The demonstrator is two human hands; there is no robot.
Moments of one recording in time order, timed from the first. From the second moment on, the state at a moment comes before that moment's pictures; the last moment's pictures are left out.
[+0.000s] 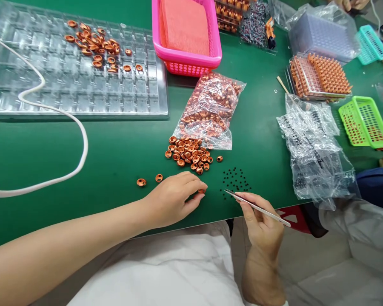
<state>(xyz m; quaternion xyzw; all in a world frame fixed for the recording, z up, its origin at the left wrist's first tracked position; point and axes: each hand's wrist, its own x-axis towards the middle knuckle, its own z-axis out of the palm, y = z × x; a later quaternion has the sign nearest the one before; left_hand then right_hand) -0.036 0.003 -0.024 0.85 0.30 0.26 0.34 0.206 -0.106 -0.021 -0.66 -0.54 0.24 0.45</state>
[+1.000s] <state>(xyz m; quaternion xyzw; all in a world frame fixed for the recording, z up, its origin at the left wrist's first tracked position) -0.040 0.005 -0.021 0.84 0.31 0.24 0.36 0.193 -0.097 -0.022 -0.63 -0.62 0.17 0.43</state>
